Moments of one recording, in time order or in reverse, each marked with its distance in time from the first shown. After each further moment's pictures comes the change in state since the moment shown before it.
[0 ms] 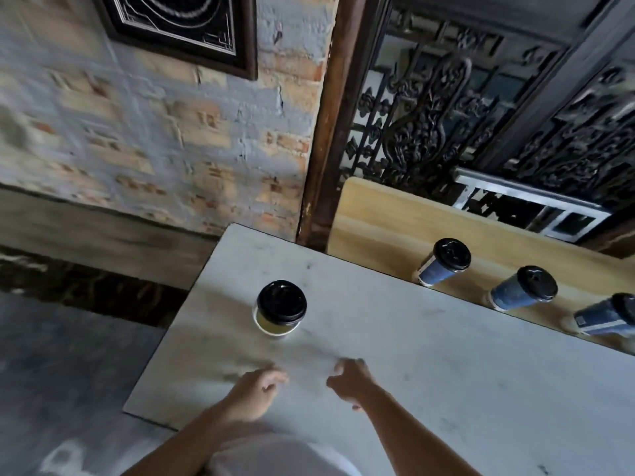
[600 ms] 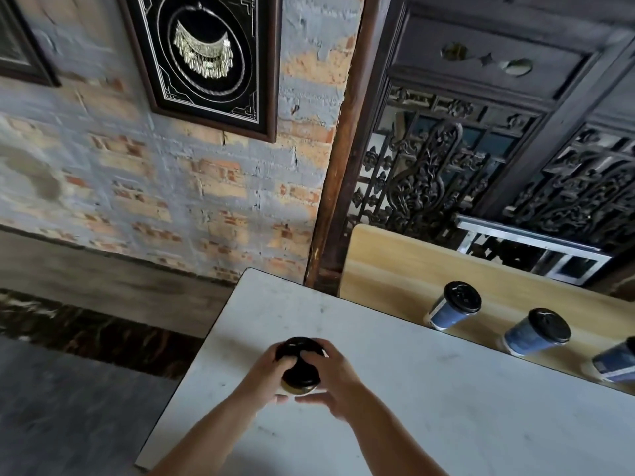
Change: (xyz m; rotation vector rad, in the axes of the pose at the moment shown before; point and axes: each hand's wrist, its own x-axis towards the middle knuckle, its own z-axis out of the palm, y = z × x) left_hand -0.017 0.088 -0.080 -0.739 0.174 -0.094; right_hand -0.040 -0.102 -0.017 1.002 -0.146 -0.215
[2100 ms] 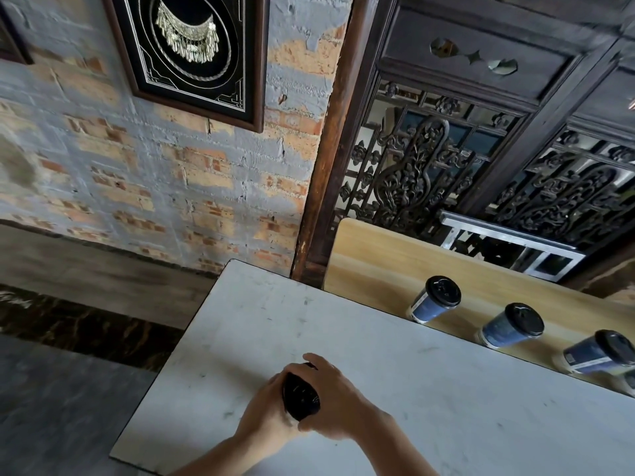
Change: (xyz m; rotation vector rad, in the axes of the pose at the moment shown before) left_hand 0.017 -0.095 0.036 0.693 0.039 0.445; right_hand -0.038 0.015 -0.047 -1.269 -0.157 -0.434
